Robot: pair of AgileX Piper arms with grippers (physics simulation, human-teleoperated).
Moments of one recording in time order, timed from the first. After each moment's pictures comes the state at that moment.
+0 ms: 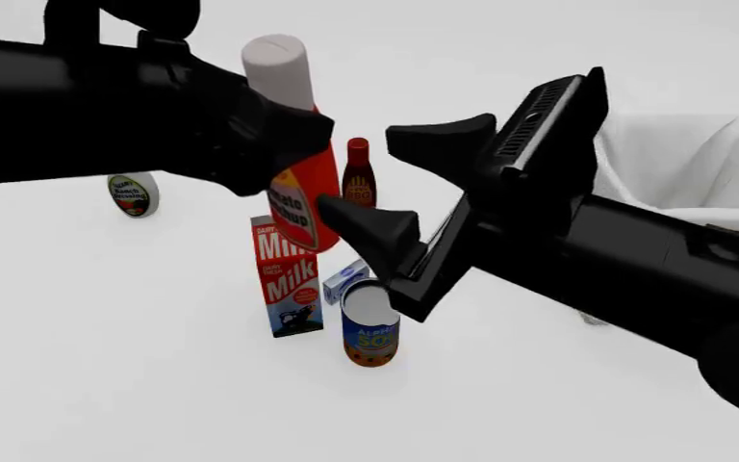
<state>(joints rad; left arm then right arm) -0.78 1.08 -1.17 0.53 0.03 0.94 1.09 -0.81 -0.13 -0.16</state>
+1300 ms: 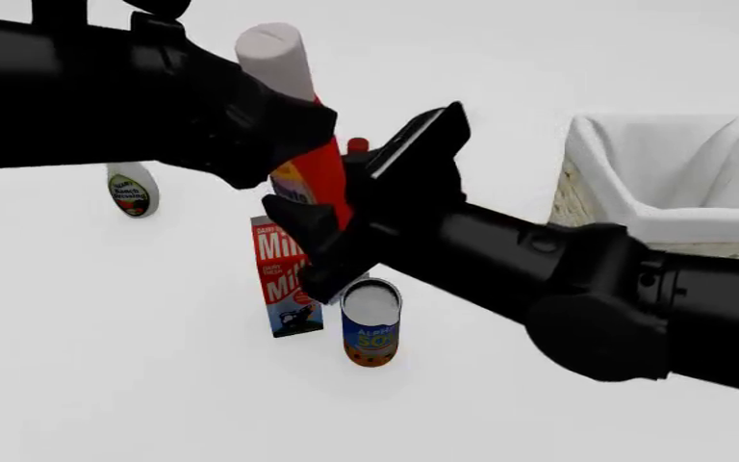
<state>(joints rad) -0.80 1.09 -1.21 0.58 0.03 0.94 1.37 -0.89 -0.30 -0.09</state>
